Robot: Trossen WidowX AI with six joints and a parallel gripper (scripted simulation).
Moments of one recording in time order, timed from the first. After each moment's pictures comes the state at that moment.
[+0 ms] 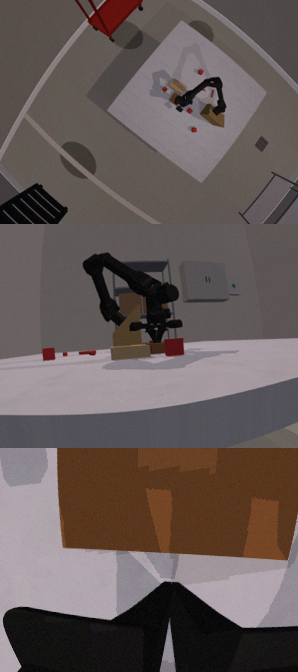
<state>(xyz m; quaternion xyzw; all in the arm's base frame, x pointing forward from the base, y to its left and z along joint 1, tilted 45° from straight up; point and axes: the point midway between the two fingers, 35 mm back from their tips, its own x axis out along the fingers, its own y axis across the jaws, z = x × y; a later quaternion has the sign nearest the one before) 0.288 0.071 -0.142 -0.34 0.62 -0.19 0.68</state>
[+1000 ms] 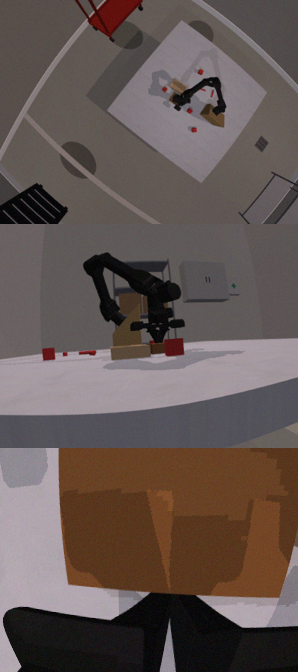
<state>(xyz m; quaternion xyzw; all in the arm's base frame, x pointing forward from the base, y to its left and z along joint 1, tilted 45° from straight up) 0.309 0.076 -0.143 -0.35 0.62 -0.19 0.68</state>
